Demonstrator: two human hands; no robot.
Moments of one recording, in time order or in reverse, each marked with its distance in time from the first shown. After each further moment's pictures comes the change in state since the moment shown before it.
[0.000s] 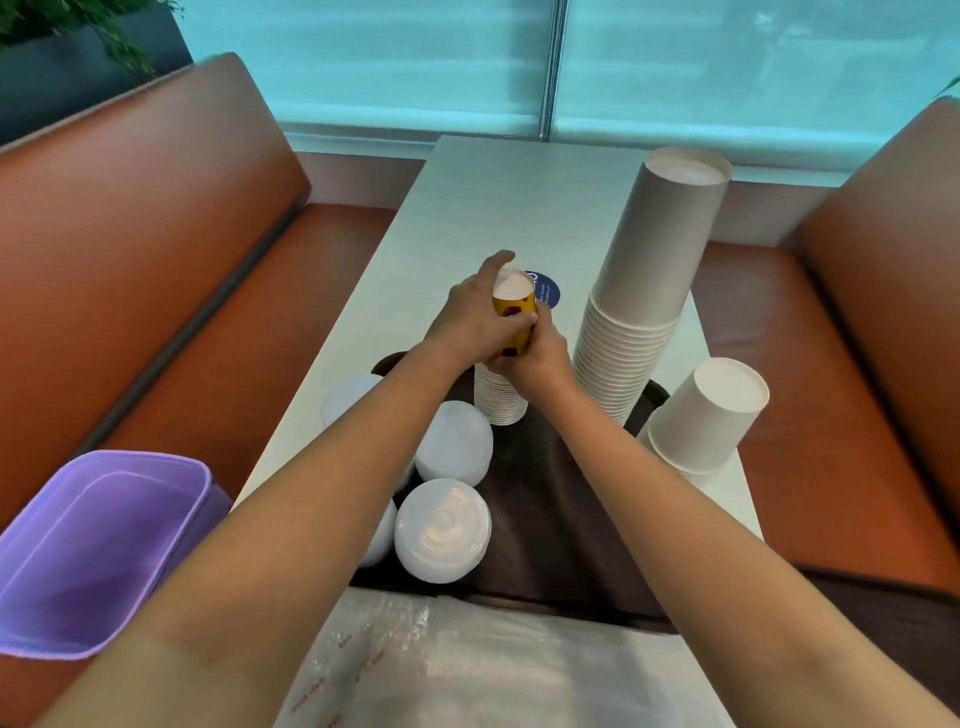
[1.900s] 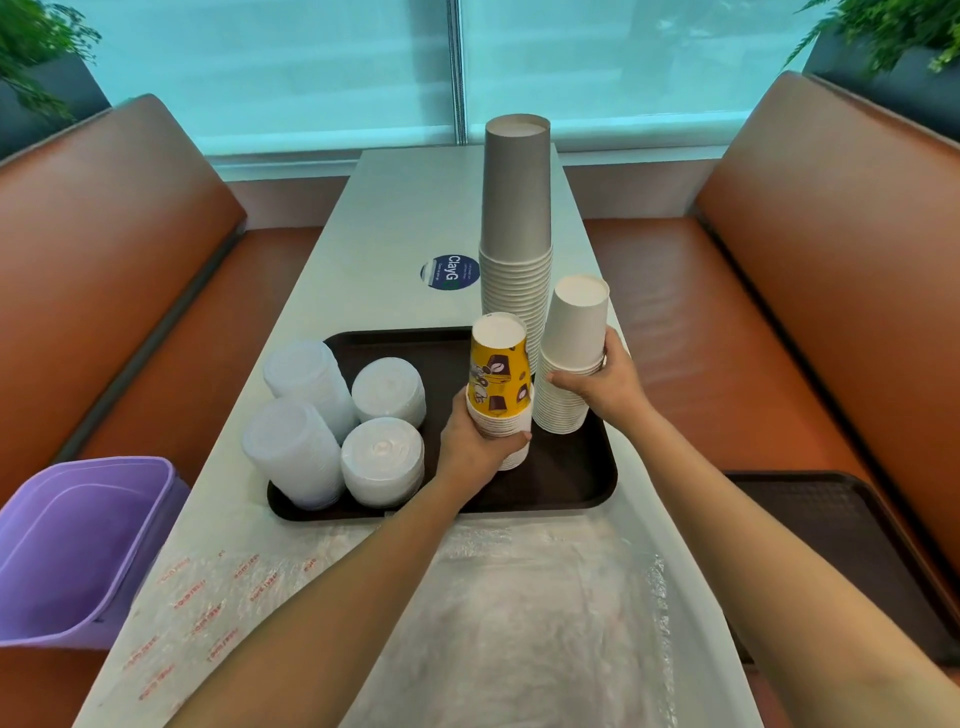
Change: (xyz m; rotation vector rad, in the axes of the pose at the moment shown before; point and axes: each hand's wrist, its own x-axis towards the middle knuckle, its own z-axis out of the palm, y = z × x) left_hand -0.170 -0.007 0.131 -0.387 -0.066 -0.232; right_hand -0.131 0.078 -0.133 0.052 0.240 0.089
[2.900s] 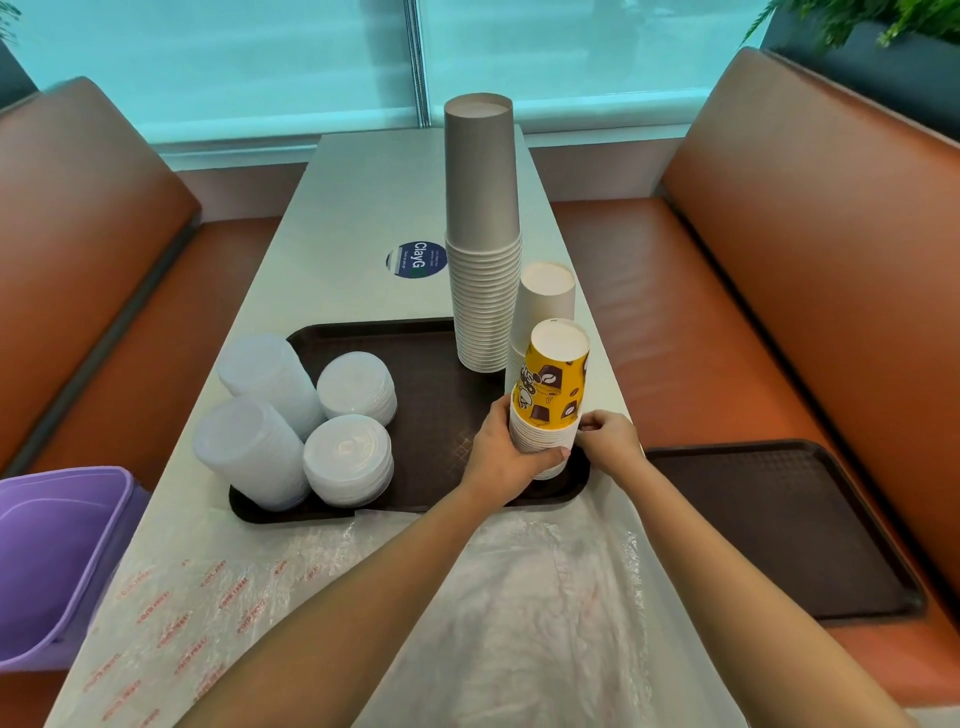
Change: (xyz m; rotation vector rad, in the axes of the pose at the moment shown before) left_hand -0.022 0.006 0.050 0.038 -0.260 0.038; right_hand -0.042 0.068 -0.016 -0.224 -0.007 0.447
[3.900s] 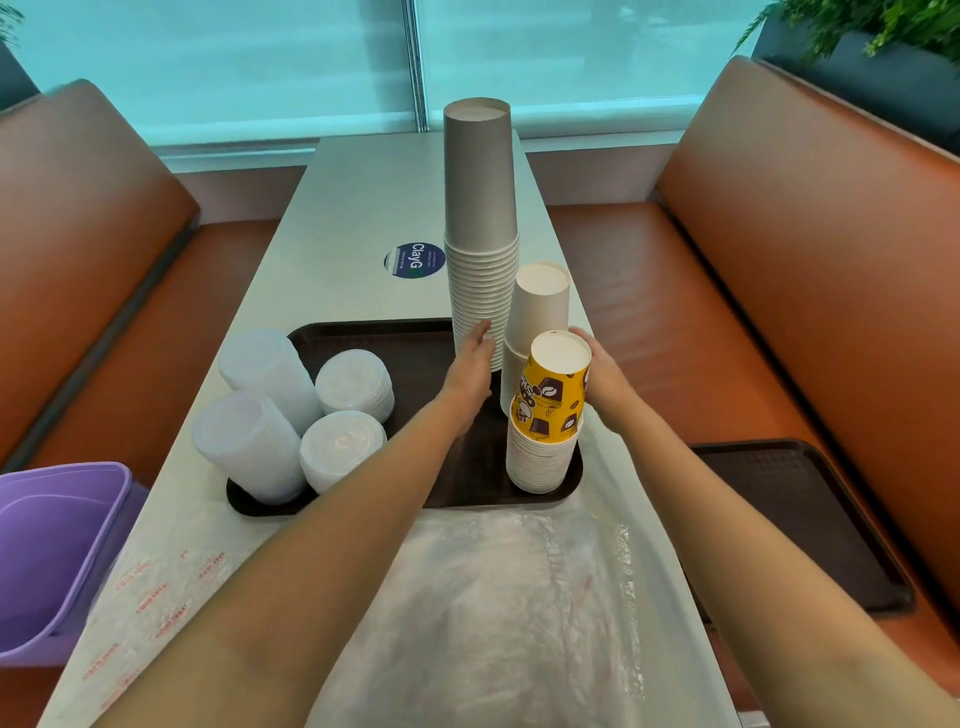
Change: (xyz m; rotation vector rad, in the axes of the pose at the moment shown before) left_hand 0.043 0.054 -0.041 -0.358 0.042 -0.162; right_hand 0.016 -0.053 -0.019 0.266 -0.133 -0.191
